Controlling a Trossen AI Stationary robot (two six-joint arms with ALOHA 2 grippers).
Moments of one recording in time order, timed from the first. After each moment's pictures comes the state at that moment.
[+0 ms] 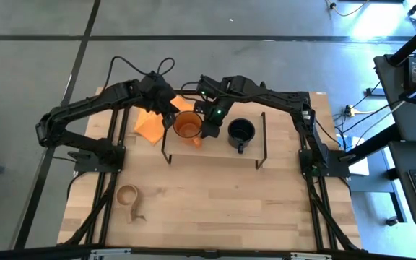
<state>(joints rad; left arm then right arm) 0.51 1.23 1.16 -0.77 0.13 -0.08 -0.27 2.13 2.24 -1.23 -0.68 0.20</state>
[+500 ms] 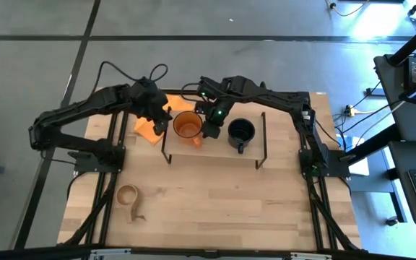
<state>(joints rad) 0.42 1.11 1.17 -0.89 0.12 -0.19 -0.26 2.13 2.24 -1.26 -0.61 0.20</state>
